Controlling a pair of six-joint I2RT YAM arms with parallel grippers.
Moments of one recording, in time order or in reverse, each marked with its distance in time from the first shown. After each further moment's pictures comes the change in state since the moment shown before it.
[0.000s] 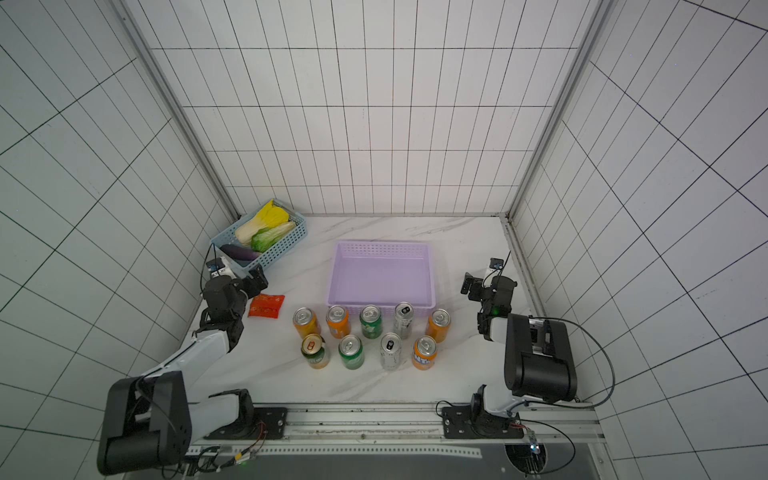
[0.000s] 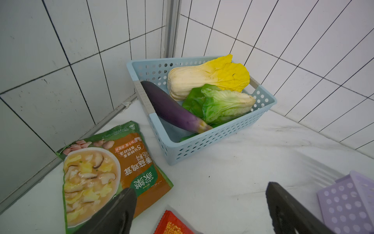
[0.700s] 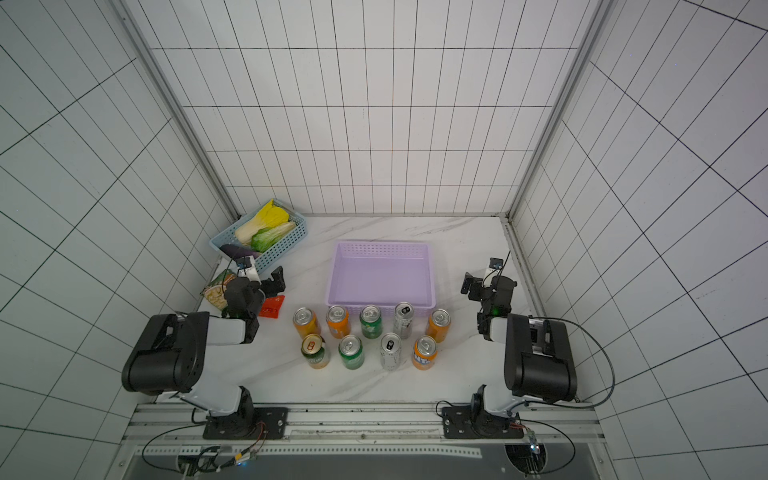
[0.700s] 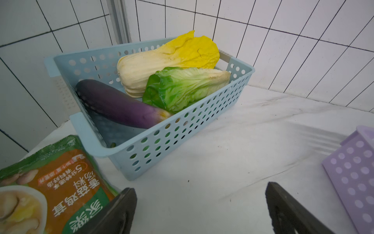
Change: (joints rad) left arm -0.095 0.354 0.005 0.404 0.056 0.160; right arm 0.008 0.000 0.000 0.002 0.012 -0.010
